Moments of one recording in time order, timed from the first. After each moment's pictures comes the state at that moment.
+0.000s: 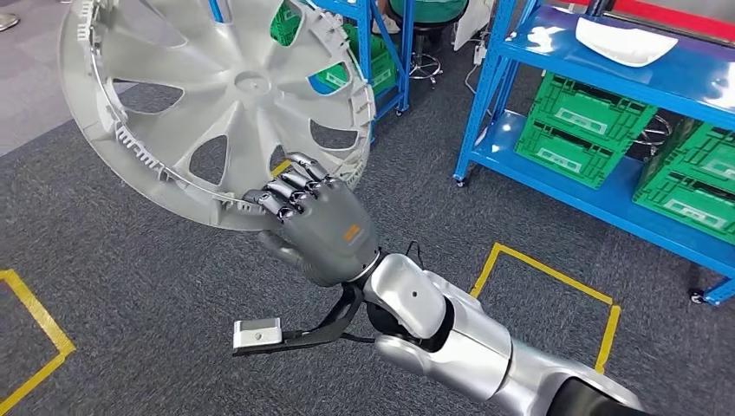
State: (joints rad) left arm -0.06 -0.08 0.80 -0.18 -0.84 -0.06 -0.07; right arm -0.48 -0.09 0.81 -1.60 1.28 -0.35 0.02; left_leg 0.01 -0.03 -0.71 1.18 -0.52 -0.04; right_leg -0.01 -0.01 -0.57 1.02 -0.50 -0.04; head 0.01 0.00
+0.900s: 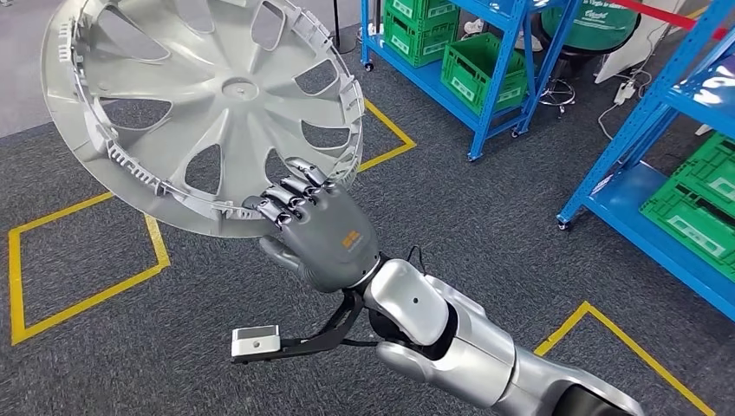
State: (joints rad) left arm -0.06 -0.08 0.80 -0.18 -0.85 -0.06 -0.07; right arm -0.46 -0.08 0.81 -1.63 1.31 -0.29 0.02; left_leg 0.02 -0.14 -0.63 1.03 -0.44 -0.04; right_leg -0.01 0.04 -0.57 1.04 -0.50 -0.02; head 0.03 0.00
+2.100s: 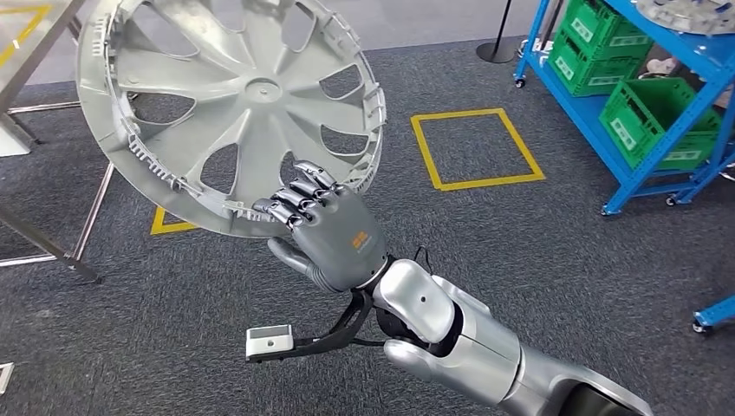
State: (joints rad) left arm -0.06 -0.08 0.81 -0.18 -0.88 -0.06 -0.07; right arm -0.45 -0.12 0.81 -1.62 1.28 -0.34 0.00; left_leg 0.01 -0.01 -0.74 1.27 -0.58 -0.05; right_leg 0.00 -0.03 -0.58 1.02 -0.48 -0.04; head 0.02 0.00
